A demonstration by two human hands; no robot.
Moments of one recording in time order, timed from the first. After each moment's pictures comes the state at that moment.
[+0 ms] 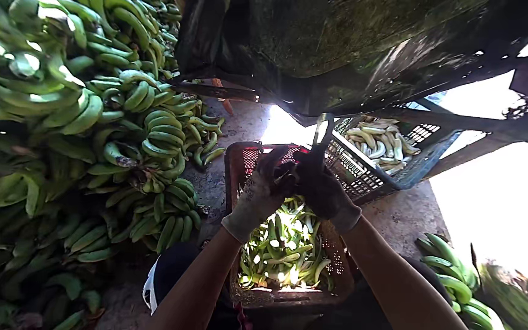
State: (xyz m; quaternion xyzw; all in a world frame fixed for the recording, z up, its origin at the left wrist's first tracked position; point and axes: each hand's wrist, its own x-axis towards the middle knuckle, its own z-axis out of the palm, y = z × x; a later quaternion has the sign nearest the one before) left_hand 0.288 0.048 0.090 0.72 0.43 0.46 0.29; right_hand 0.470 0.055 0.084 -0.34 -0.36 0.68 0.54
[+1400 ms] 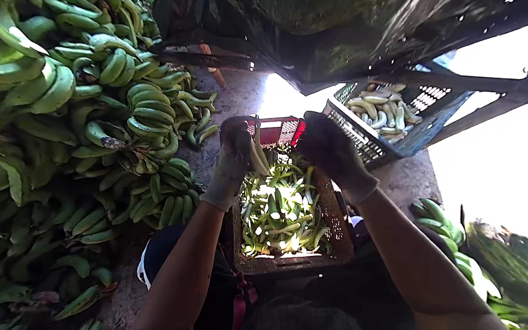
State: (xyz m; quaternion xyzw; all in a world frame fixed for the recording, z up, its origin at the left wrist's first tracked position) left_hand 0.242 0.050 0.087 0.56 0.62 0.38 0.39; right_hand 0.478 0.037 0.109 -0.48 -0.65 0.39 0.44
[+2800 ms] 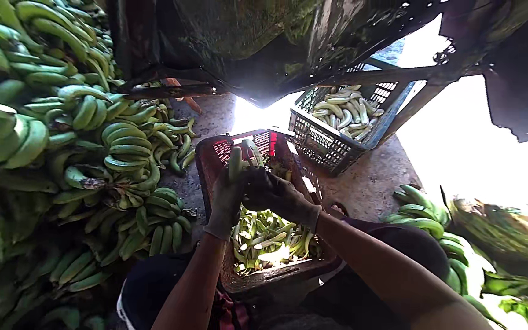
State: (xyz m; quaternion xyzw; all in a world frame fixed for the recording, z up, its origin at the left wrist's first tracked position) left_hand 0.303 0.026 0.060 0.48 0.60 0.42 0.48; right_hand 0.474 -0.002 0.072 -0.51 -0.63 0.49 0.31
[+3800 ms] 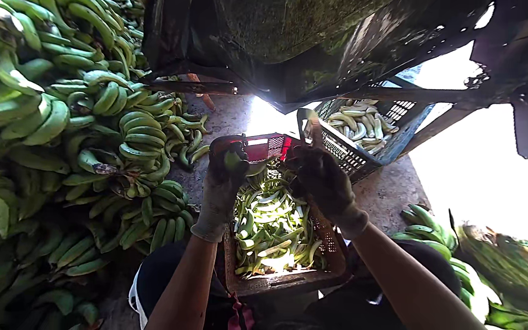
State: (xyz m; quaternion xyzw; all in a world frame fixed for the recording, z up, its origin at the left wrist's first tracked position) left_hand 0.258 0.032 0.085 0.56 0.46 0.54 0.42; right_hand 0.485 -0.006 0.113 -0.50 -0.57 0.40 0.52
